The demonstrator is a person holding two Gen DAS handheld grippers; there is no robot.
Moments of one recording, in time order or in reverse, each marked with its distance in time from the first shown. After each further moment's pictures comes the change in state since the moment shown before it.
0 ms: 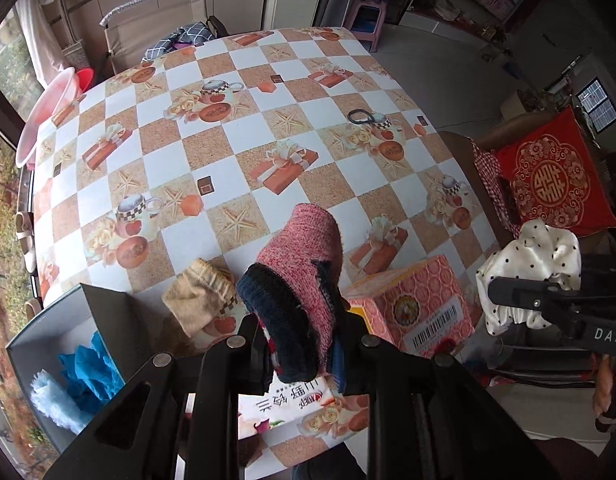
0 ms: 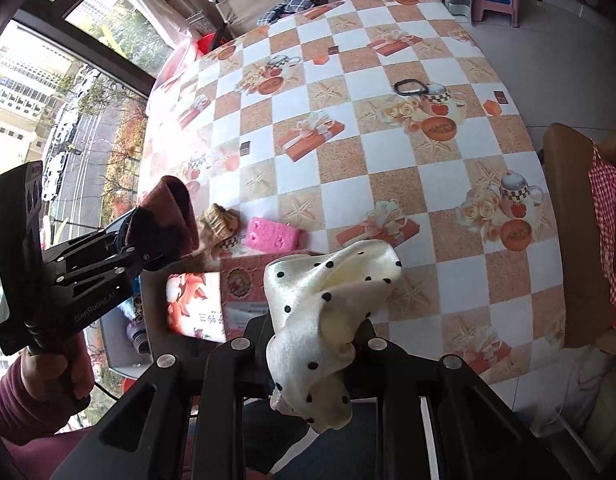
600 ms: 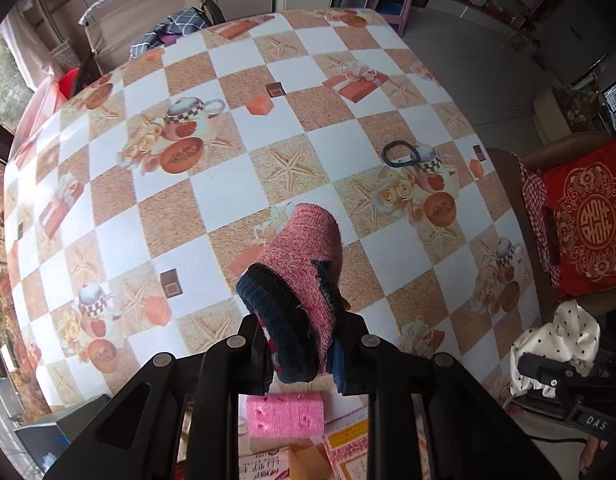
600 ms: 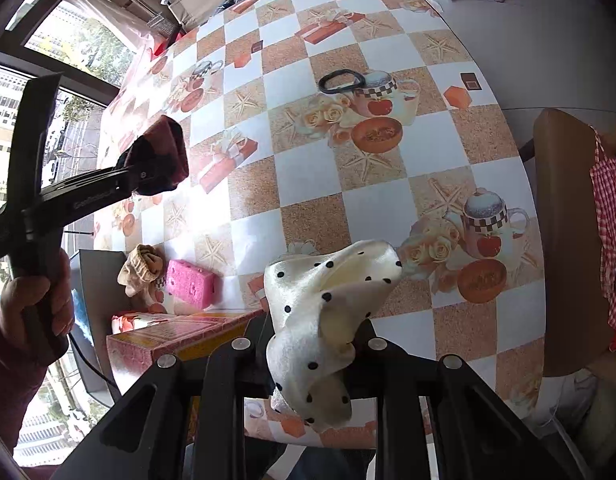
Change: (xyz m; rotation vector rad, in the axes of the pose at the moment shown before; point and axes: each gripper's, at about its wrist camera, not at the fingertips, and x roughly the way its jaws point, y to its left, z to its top) left arm 0.111 -0.006 0.125 -0.022 0.077 0.078; right arm 0.045 -0.115 0.066 0.080 0.047 -0.014
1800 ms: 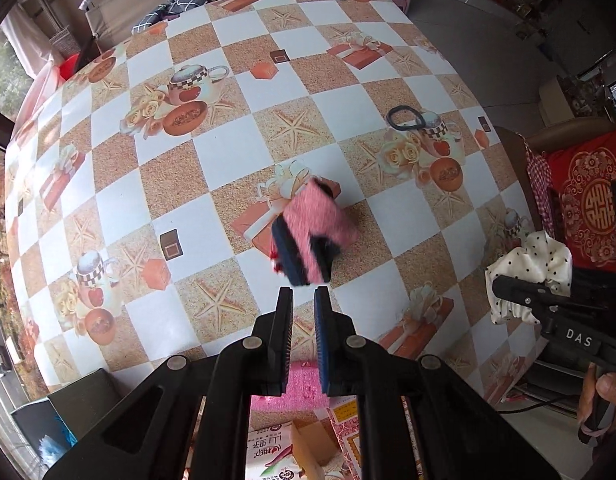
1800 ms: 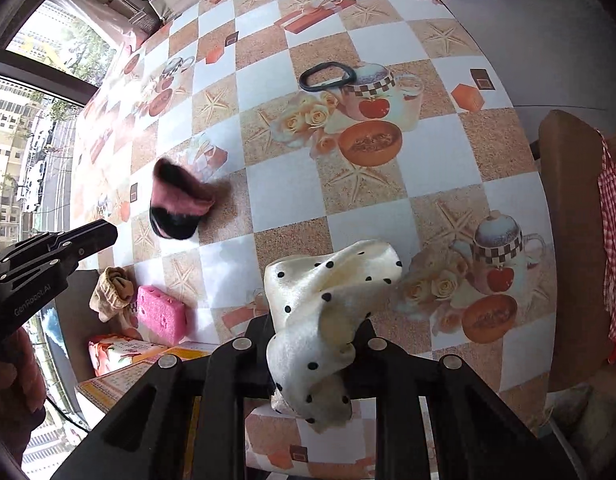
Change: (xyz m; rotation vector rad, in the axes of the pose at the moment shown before) left arm 0.021 -0.002 -0.015 -0.001 0.088 0.008; right arm 0.048 -0.017 0.019 0.014 0.026 -0.051
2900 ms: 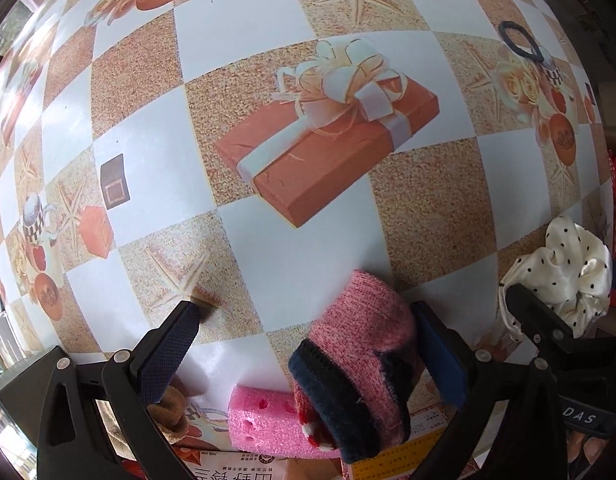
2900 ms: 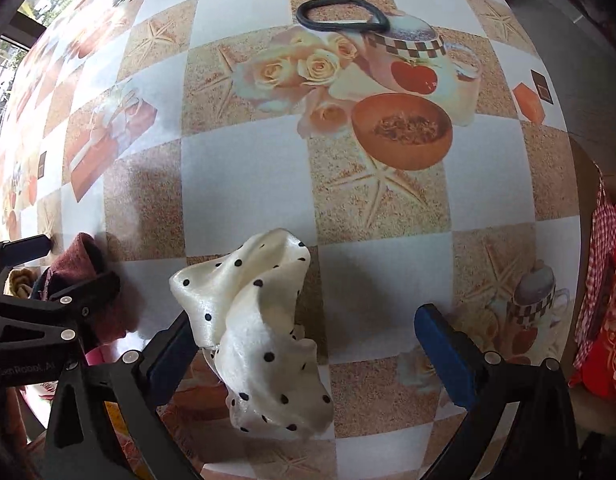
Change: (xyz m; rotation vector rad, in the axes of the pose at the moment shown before) left arm 0.113 0.015 -0.003 -0.119 0.276 0.098; right arm 0.089 0.026 0.030 -0.094 0.106 -0.238
